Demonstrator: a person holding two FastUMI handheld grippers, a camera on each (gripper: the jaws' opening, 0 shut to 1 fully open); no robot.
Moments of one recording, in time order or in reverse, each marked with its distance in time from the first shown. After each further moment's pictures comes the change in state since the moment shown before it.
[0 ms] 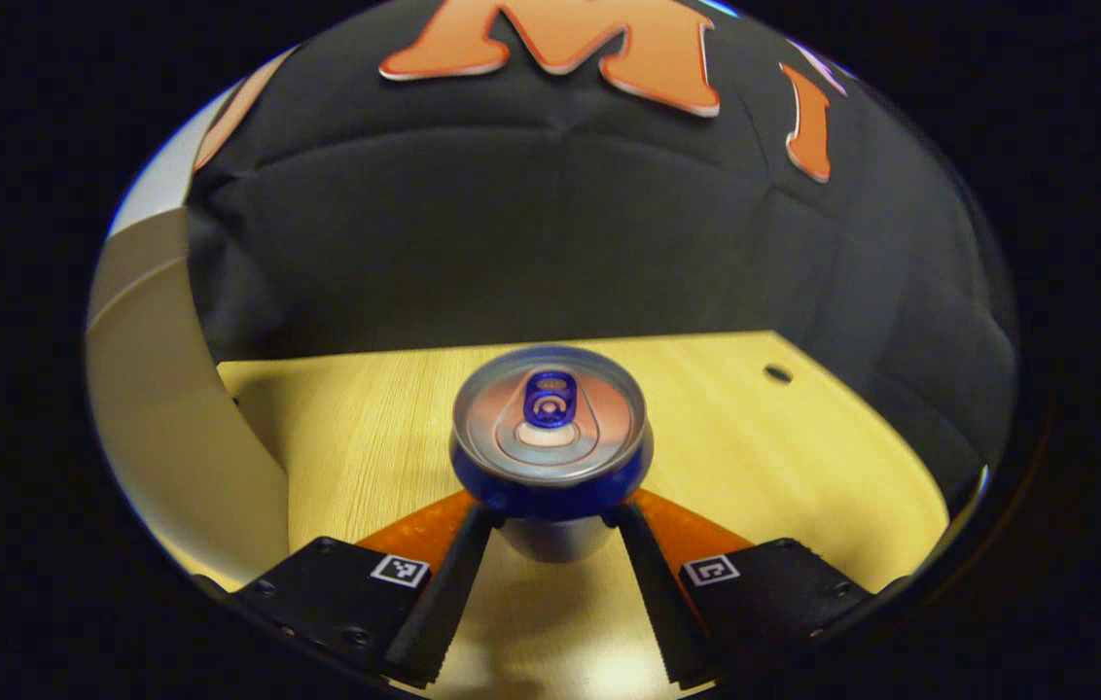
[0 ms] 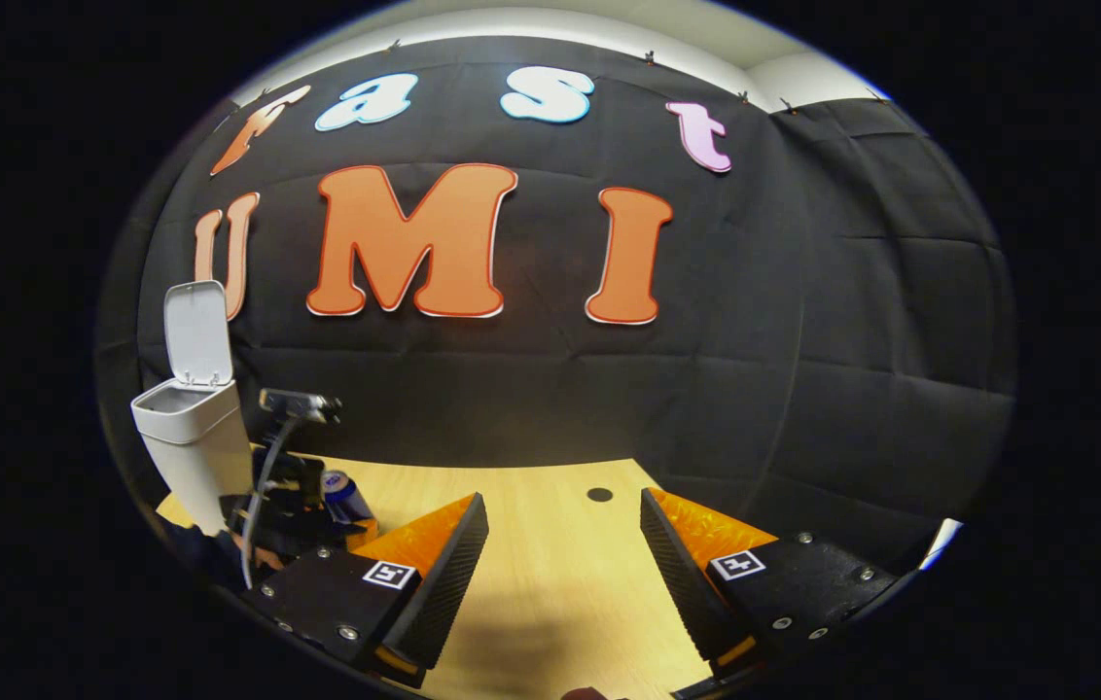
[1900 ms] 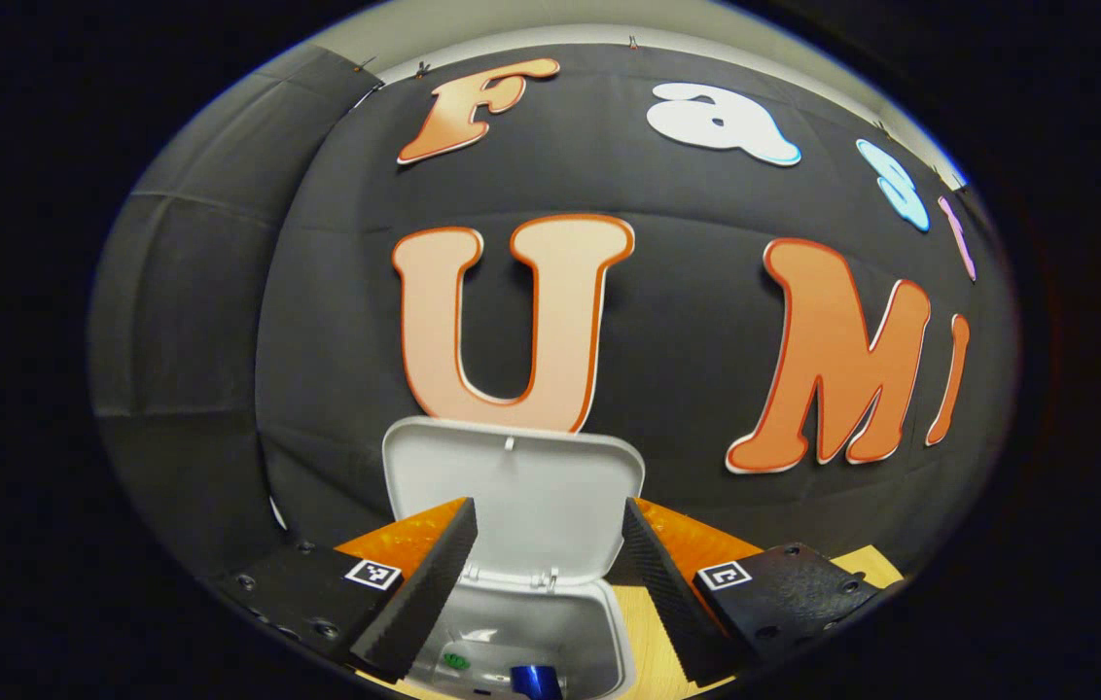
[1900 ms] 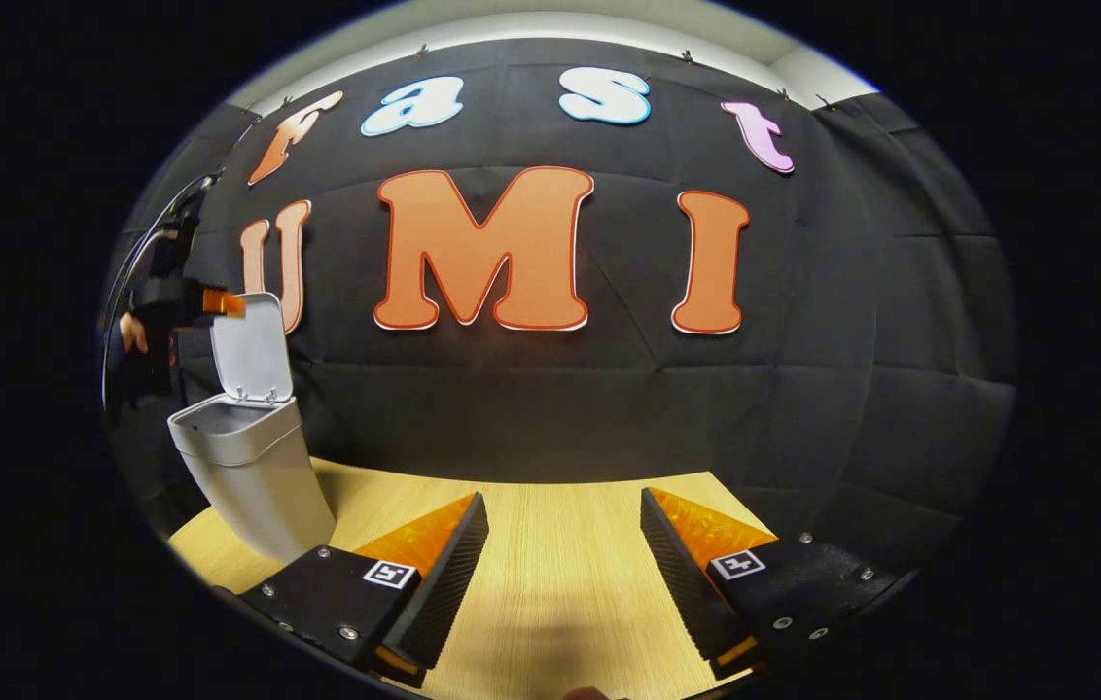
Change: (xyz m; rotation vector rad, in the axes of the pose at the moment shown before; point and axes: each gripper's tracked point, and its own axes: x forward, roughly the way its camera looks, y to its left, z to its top) left arm -0.102 0.213 0.296 -0.074 -0.503 0.426; right arm 0.011 0.064 0.014 0.014 -0.033 0.169
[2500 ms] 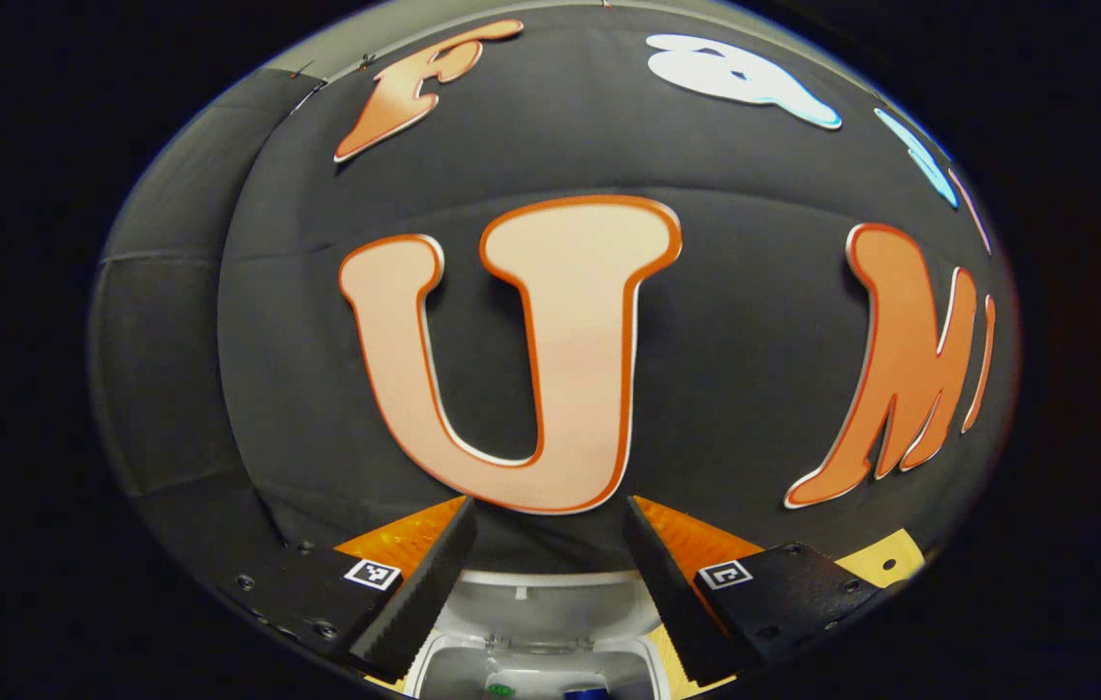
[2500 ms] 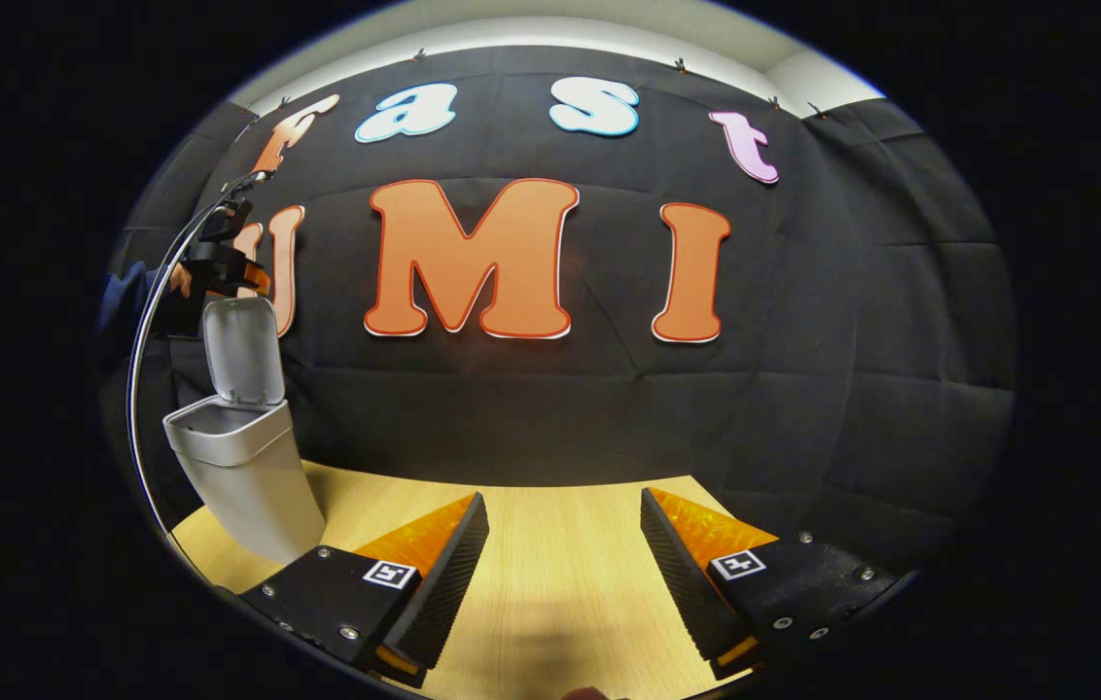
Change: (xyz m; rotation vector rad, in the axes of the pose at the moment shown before) left arm 0.094 0.016 0.011 0.093 0.165 0.020; right arm -0.019 -0.021 0.007 -0.009 -0.029 -0.071
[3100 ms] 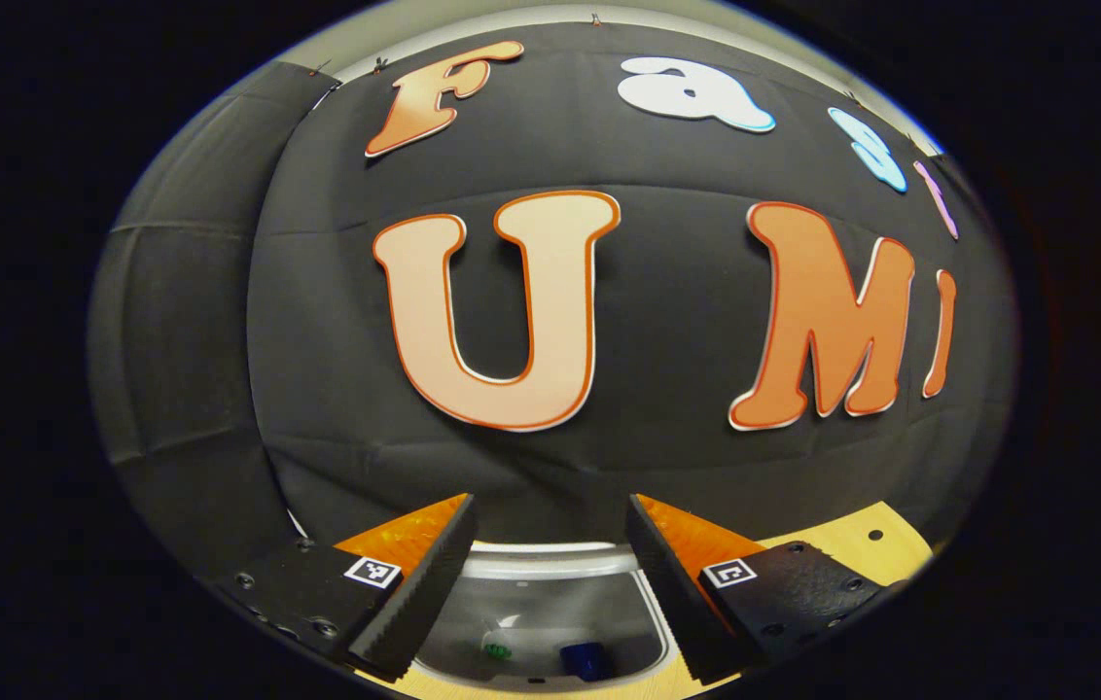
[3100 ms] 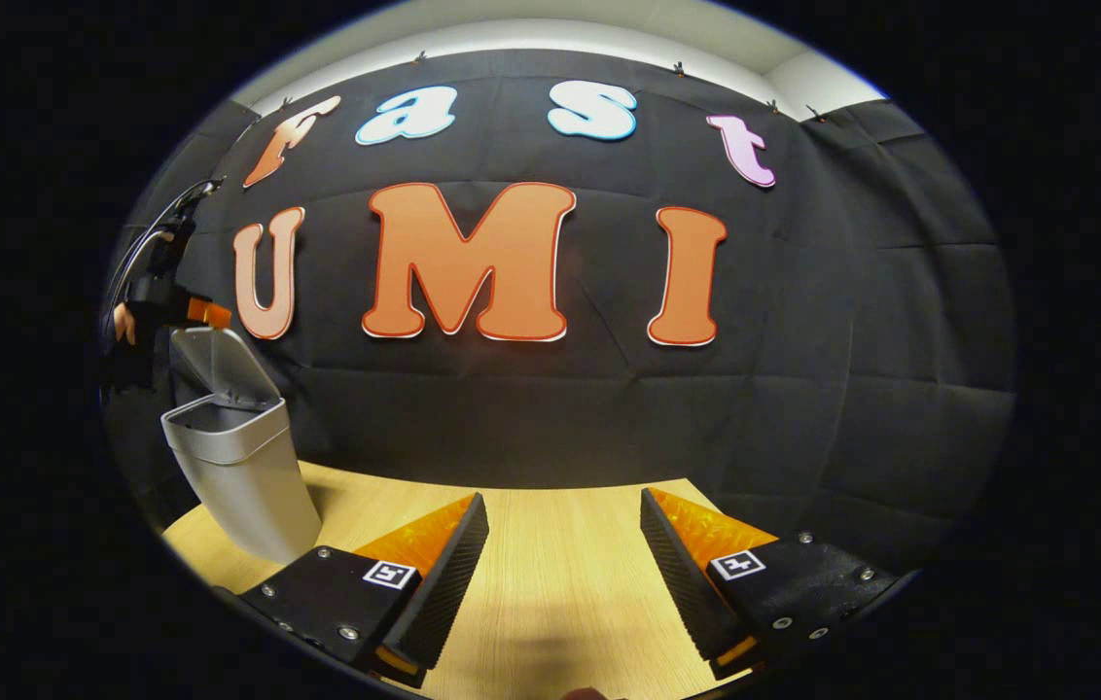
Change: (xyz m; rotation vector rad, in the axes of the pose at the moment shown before) left arm -0.116 -0.002 -0.080 0.016 -0.040 -0.056; right arm 0.001 0.009 -0.001 -0.002 -0.006 0.030
